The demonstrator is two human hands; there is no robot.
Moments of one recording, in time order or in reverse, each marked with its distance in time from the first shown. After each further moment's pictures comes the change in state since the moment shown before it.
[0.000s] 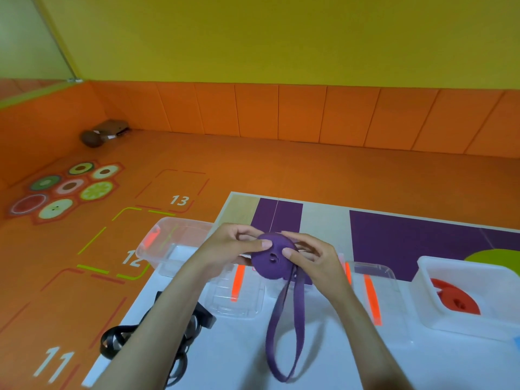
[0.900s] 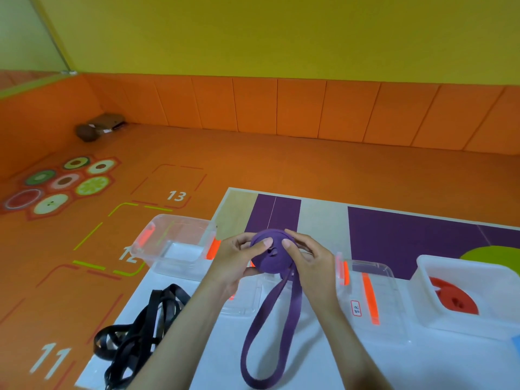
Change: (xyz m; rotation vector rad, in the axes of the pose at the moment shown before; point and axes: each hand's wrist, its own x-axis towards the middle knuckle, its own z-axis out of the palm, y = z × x) left_hand 0.010 -0.034 0.035 -0.274 0.225 -0.038; right_hand 0.004 0.020 0.022 -0.054 0.314 -0.022
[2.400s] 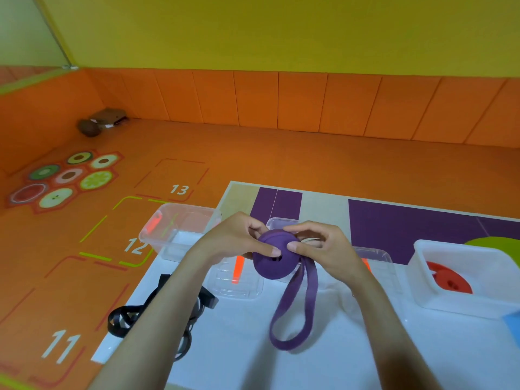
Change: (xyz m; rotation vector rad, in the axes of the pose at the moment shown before) left_hand -0.028 0.044 -0.016 0.630 -0.315 0.040; right_hand -0.011 -0.044 -0.045 -0.016 -0.471 0.054
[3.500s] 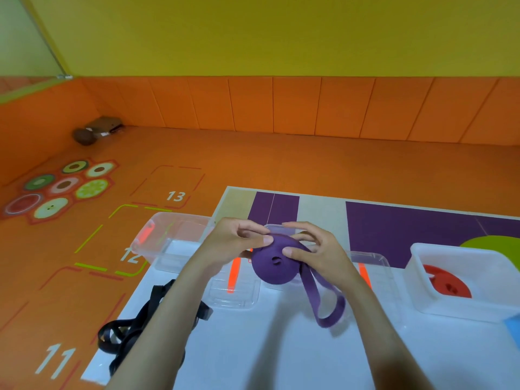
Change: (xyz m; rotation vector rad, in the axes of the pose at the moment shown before) left_hand 0.019 -0.006 0.011 -0.266 0.178 0.045; right_hand 0.013 0.020 -0.014 0.035 0.032 0.001
